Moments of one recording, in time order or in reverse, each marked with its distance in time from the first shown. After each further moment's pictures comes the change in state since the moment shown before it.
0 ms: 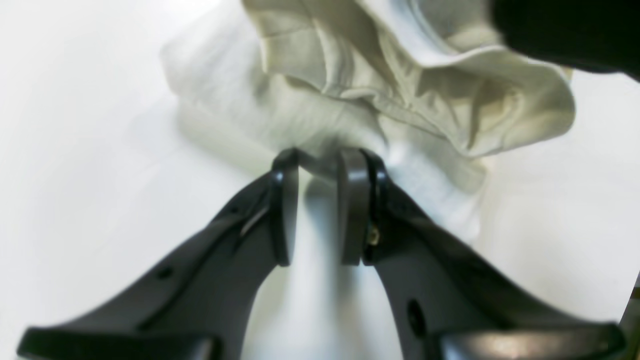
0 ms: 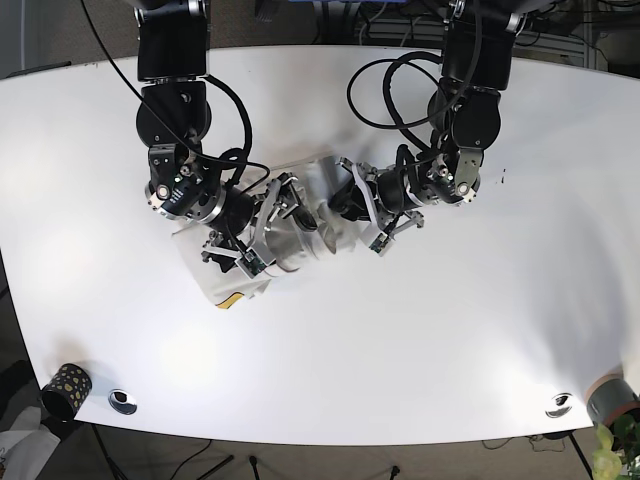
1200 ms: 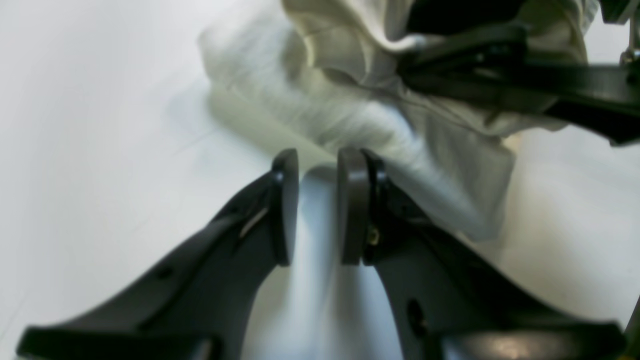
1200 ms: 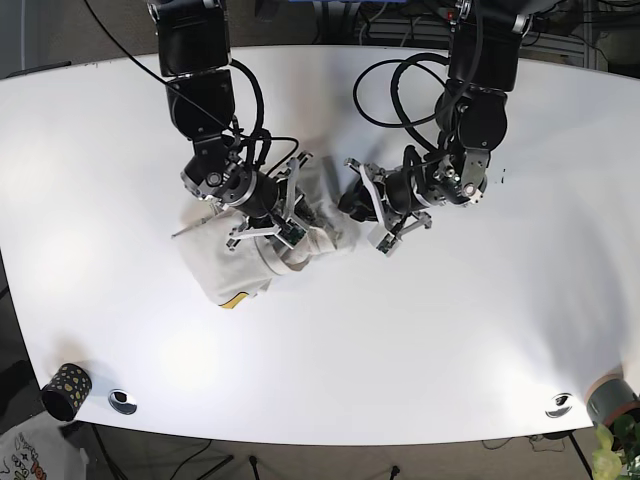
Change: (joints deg) left arm -0.2 -1.4 0.0 0.0 0.0 0.0 0.0; right arm -1.3 -3.8 -4.3 -8.8 -27.4 0.4 17.0
